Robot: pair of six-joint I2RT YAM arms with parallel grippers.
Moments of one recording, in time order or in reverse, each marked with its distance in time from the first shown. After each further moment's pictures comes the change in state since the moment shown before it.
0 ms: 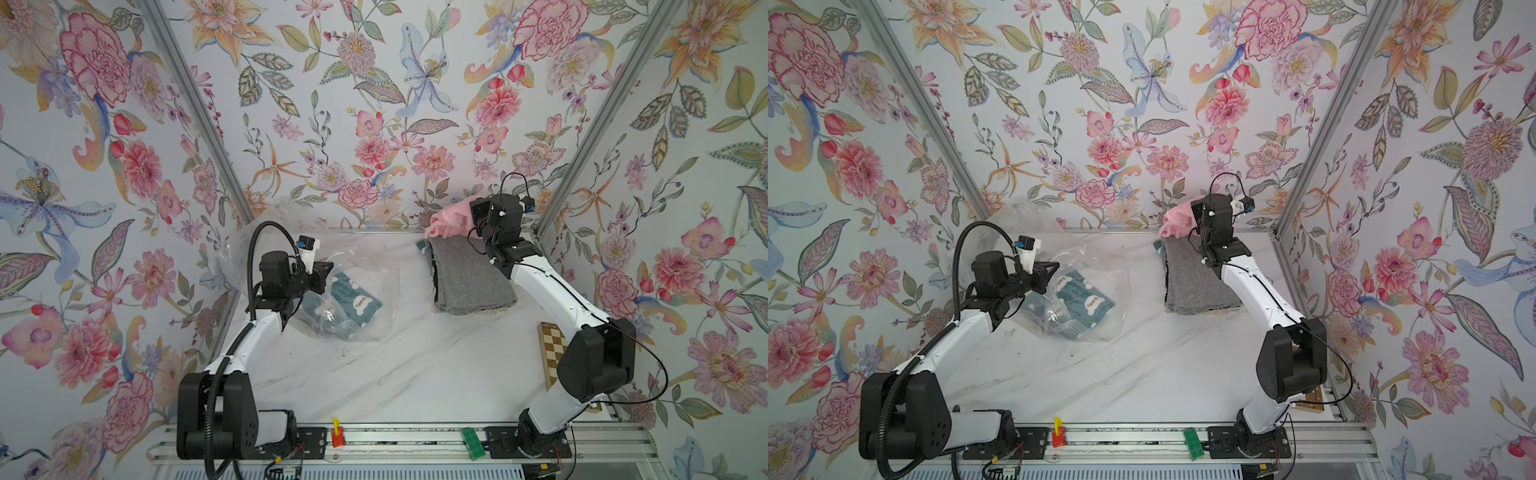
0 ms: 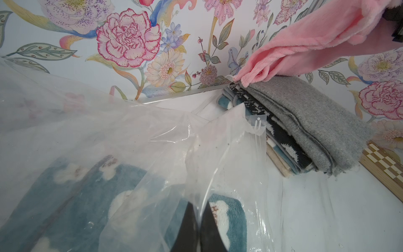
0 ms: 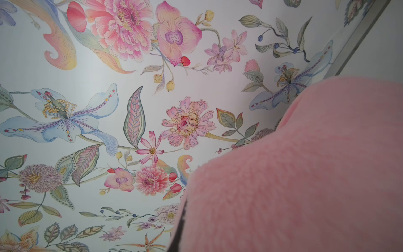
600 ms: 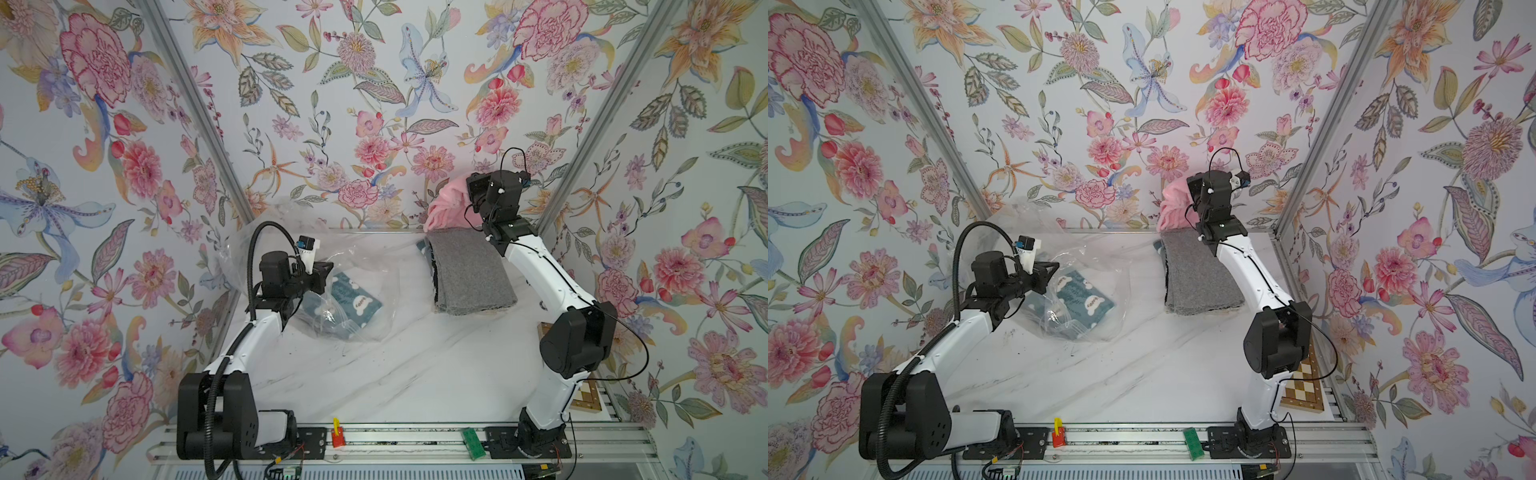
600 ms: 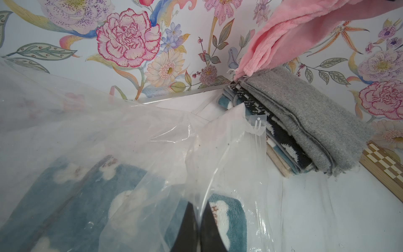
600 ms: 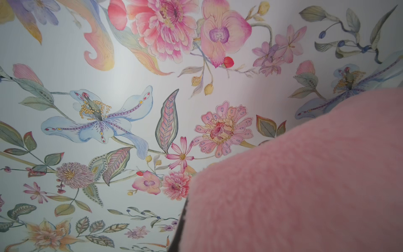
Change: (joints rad) left arm 0.000 0.000 0.000 0.000 0.000 0.000; right arm -0.010 0.189 0.342 -0.023 -0.047 -0.040
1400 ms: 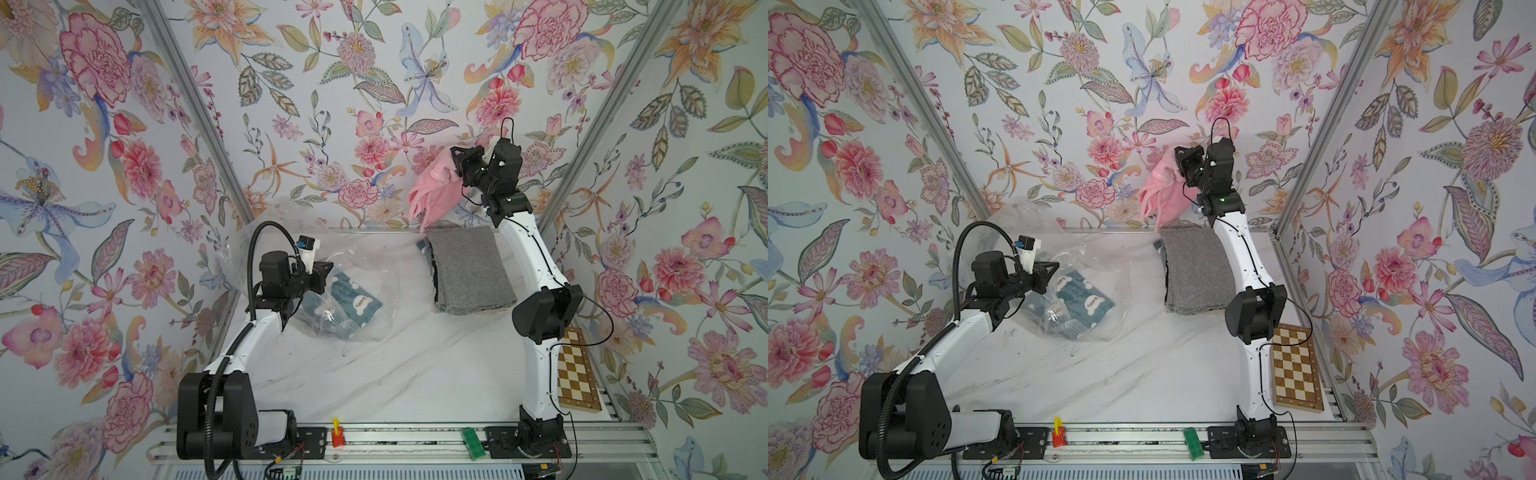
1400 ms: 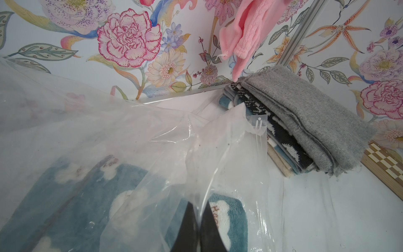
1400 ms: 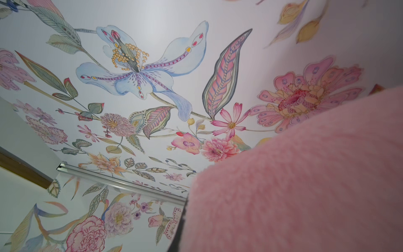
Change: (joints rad) left arm 0.000 0.000 0.000 0.000 -0.003 0.003; right arm -0.063 0.398 0.663 -0.156 -0.457 -0.016
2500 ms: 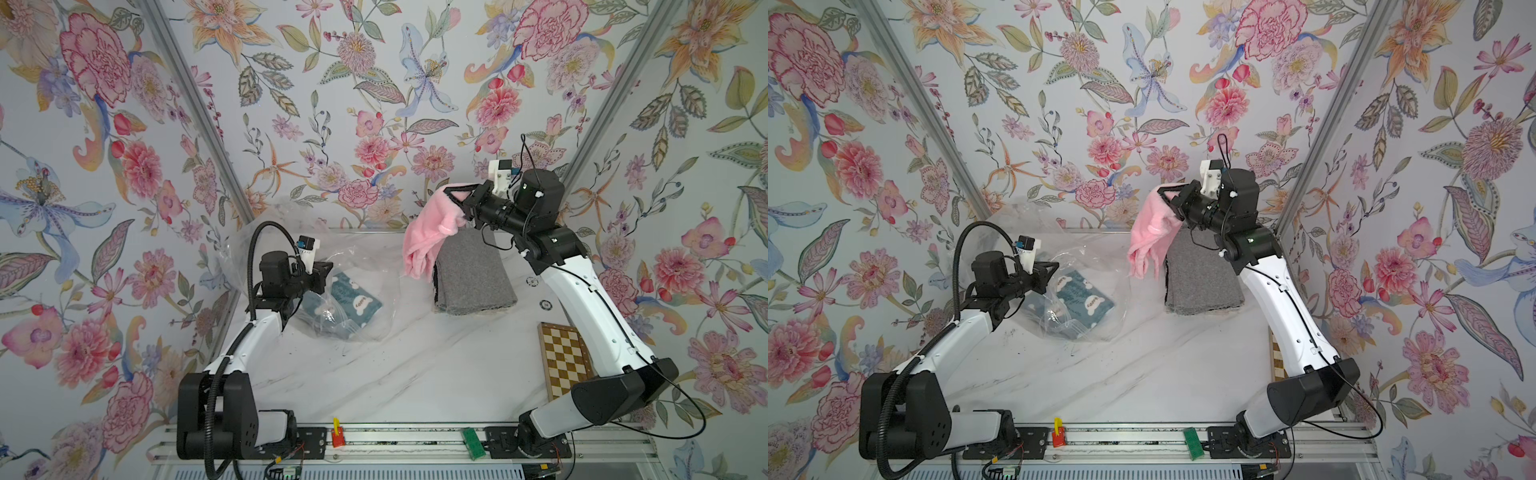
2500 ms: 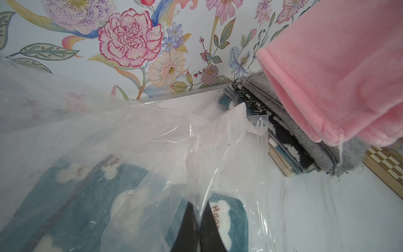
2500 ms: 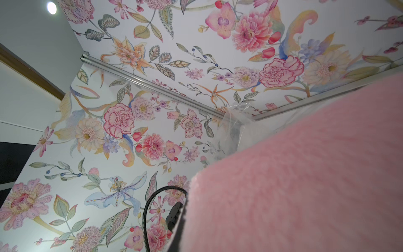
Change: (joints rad) left arm 0.000 0.000 0.000 -0.001 -0.005 0.002; right arm 0.089 -0.656 -0.648 -0.146 -0.303 -0.135
